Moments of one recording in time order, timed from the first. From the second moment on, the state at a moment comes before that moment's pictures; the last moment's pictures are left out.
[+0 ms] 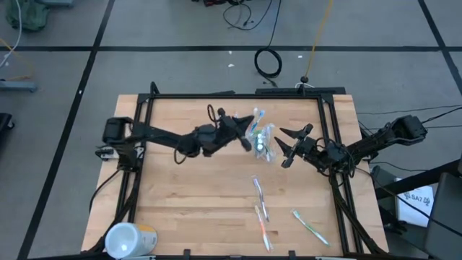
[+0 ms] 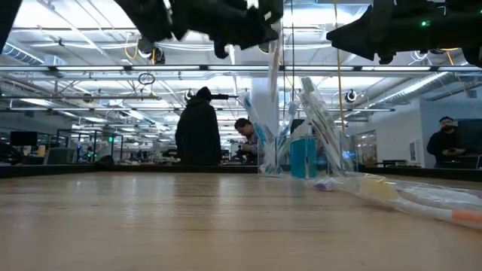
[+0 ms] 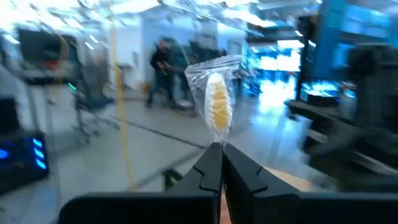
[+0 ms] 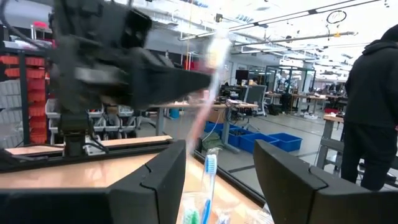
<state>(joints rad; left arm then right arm) 0.01 1.79 1.09 0.88 -0.57 0.06 0.25 1.05 0.20 1.16 0.78 -0.27</state>
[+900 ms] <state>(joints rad) 0.05 2.11 1.09 0.95 -0.68 0.14 0.25 1.05 0.20 1.16 0.78 -0.35</state>
